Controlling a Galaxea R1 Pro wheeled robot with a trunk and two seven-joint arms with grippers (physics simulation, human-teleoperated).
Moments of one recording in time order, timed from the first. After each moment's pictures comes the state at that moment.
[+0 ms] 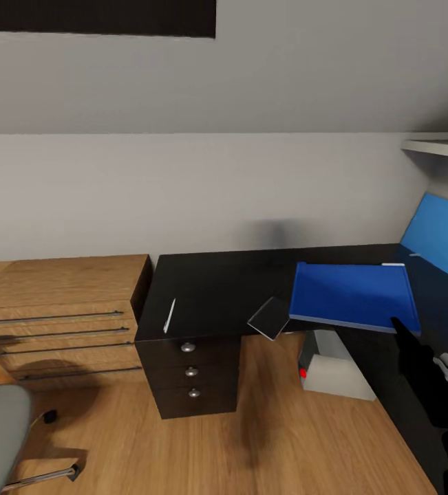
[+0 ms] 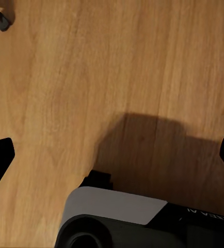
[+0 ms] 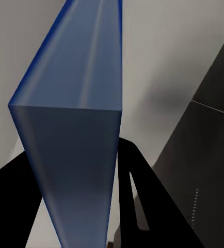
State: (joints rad) left arm -0.08 -0.09 -0.03 -0.44 0.15 -0.16 0.23; right arm -0.23 0.03 -0.65 -1.54 -1.05 0.46 0.42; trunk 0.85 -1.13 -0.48
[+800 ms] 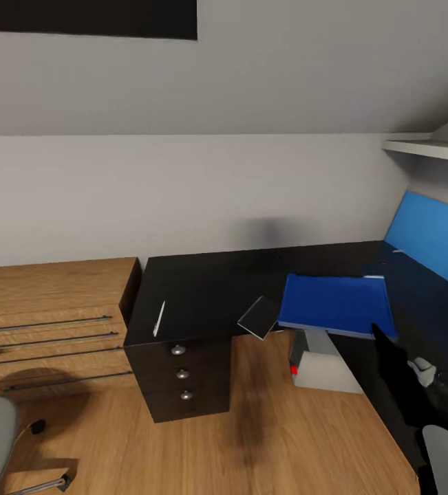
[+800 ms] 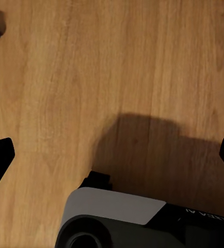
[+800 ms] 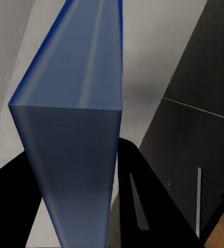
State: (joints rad) left arm -0.08 -0.09 -0.03 -0.44 0.15 -0.17 0.23; right arm -0.24 0.04 -0.56 -1.43 -1.04 0.37 0.37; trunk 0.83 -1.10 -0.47
